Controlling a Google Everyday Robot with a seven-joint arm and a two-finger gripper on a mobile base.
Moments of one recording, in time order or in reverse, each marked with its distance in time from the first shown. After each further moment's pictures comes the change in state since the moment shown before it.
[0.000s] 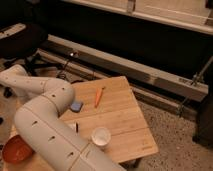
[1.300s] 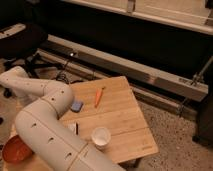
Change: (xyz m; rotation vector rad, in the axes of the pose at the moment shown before) arm -0.005 0.004 0.010 -0.013 0.016 -0.042
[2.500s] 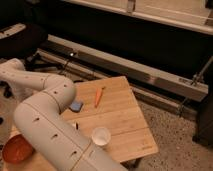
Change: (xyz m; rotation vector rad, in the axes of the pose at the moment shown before) arm -0.014 0.007 -0.056 -0.031 -0.174 -0.089
